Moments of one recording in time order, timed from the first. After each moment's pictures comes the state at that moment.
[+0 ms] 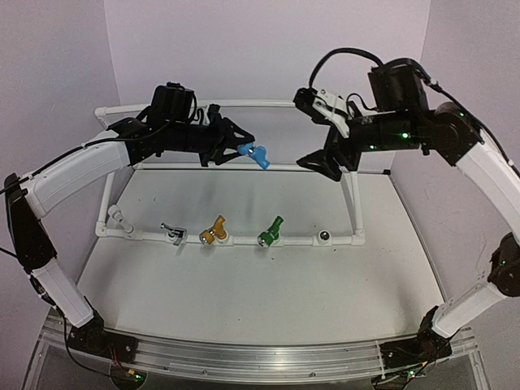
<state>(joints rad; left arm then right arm) -0.71 1.63 1.66 -0.38 0.39 -1.08 0.87 1.48 1.88 -0.87 0.02 -0.58</state>
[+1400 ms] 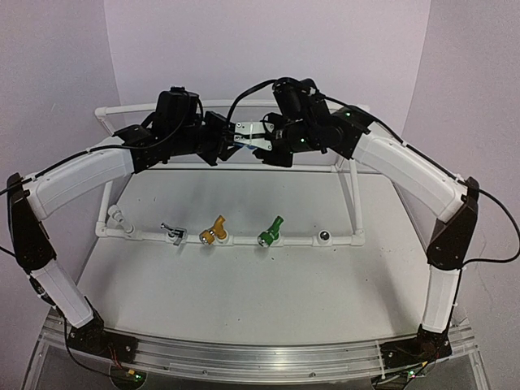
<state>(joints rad) -0.75 1.63 1.61 -0.26 0.08 -1.48 0.90 1.96 2.18 -0.74 0.21 -0.98</state>
